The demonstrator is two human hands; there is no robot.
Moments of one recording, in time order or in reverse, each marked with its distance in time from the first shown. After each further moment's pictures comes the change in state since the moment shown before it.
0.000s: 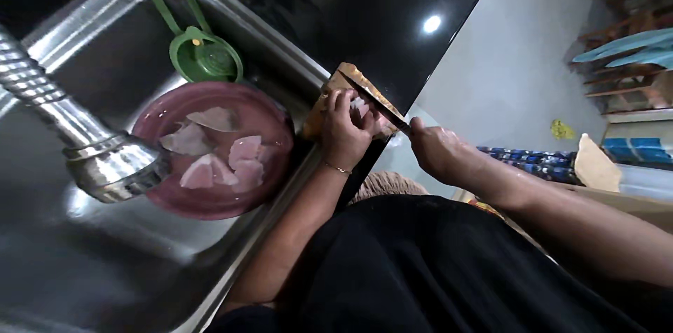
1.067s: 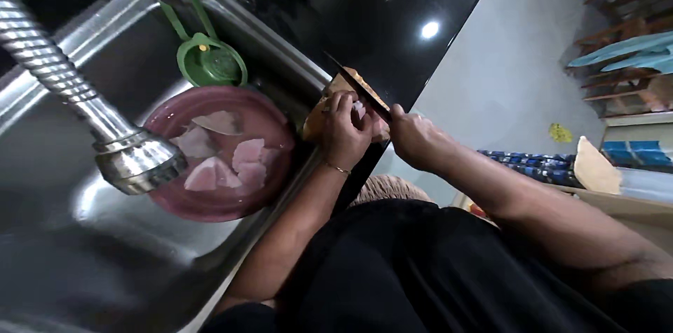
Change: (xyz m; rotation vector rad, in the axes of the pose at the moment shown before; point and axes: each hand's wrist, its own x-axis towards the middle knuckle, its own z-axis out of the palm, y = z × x) left_hand 0.002 -0.001 -0.006 -0.029 -0.023 0.022; right_hand 0.013 -0.035 -0.012 0.126 0.098 -0.023
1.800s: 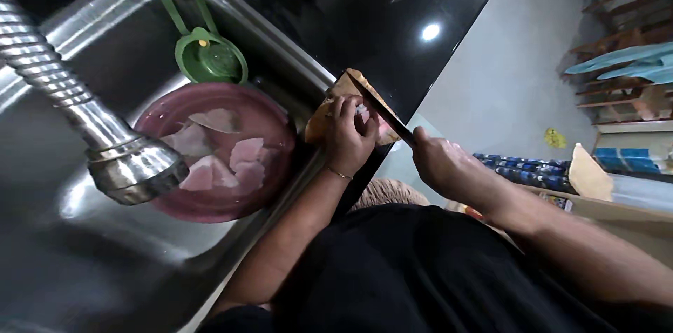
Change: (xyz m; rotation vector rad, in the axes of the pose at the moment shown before) left_hand -0.004 -0.005 -0.001 -0.031 -0.008 0.001; right_hand -0.032 0.013 -0.004 -0.058 -0.099 0.020
